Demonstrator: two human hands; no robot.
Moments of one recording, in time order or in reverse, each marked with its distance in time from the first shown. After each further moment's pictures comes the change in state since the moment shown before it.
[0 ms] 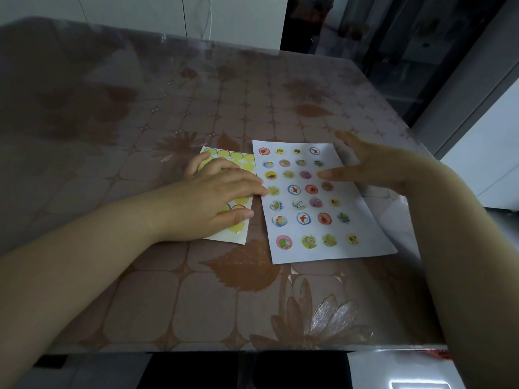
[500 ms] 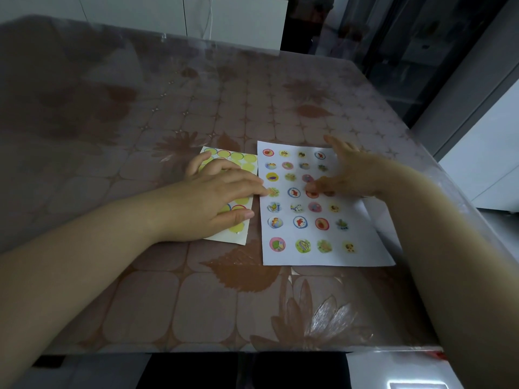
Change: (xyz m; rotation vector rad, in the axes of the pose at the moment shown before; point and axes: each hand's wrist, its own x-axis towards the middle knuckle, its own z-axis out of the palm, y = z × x) left_hand -0.001 -0.001 0.001 0.010 0.006 0.011; right_hand 0.004 -0.013 0.019 -0.269 0.059 0.021
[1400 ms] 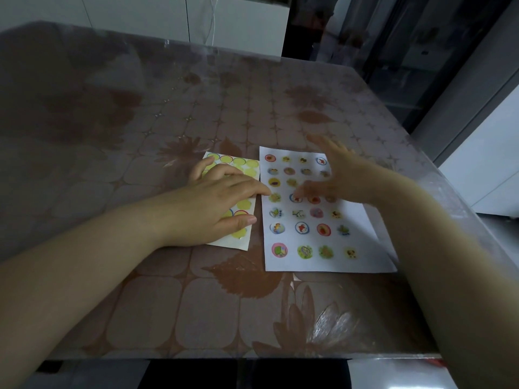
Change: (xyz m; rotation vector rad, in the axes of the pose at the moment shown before) left_hand 0.001 0.000 -0.001 -0.006 -0.002 -0.004; right_hand -0.003 -0.014 0.005 -0.017 0.060 -0.183
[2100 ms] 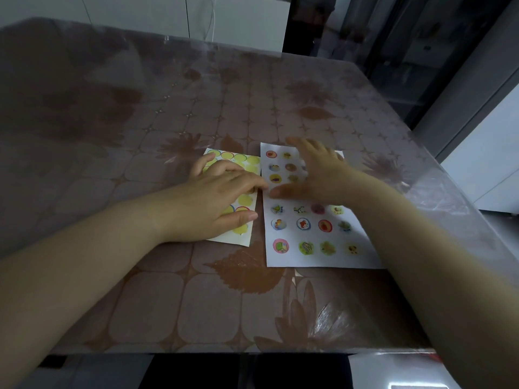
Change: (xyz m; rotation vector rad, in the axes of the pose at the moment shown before) left_hand -0.001 -0.001 -0.001 -0.029 0.002 0.003; right_hand 0.009 -0.027 0.020 -0.043 0.055 -0.011
